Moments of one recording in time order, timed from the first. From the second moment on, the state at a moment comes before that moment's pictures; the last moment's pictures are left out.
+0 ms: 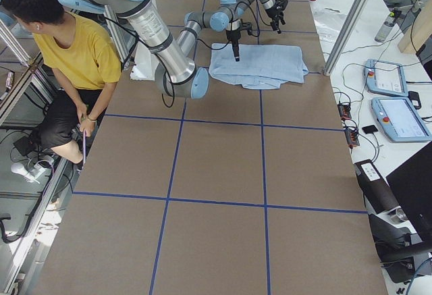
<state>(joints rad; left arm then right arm) -0.86 -2.17 -1.10 -2.53 -1.67 -0.67 0.46 -0.63 1.50 -1.72 1.64 1.12</state>
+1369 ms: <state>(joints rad) -0.86 -2.15 -1.10 -2.57 -1.67 -0.67 0.38 -0.58 1.36 -1.90 1.60 0.70</state>
